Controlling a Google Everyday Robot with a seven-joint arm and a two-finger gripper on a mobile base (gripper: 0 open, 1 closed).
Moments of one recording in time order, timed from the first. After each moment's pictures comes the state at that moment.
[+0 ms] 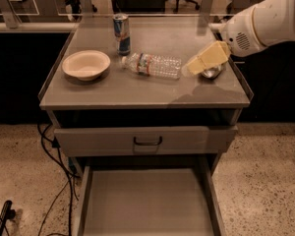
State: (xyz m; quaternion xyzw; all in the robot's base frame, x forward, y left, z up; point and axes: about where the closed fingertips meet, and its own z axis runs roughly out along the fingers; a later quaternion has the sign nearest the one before) arm 0.605 -0.144 0.956 -0.43 0.80 0.12 0.41
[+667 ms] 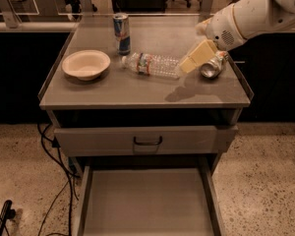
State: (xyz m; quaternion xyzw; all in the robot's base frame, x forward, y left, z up) arm 0.642 -0.116 0.937 -0.52 0.74 0.16 0.39
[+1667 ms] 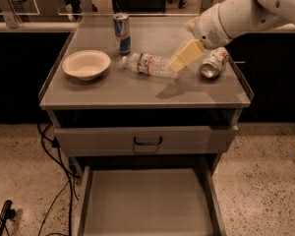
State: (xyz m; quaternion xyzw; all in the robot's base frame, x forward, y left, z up) arm 0.657 -0.088 0.934 -0.54 0.73 0.16 0.40
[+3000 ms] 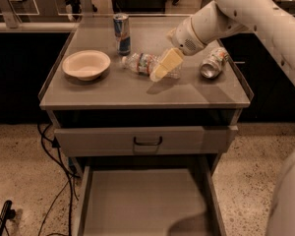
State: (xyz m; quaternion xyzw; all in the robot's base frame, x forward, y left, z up) arm 0.695 -0.045 0.884 -0.58 0.72 0.17 0.36
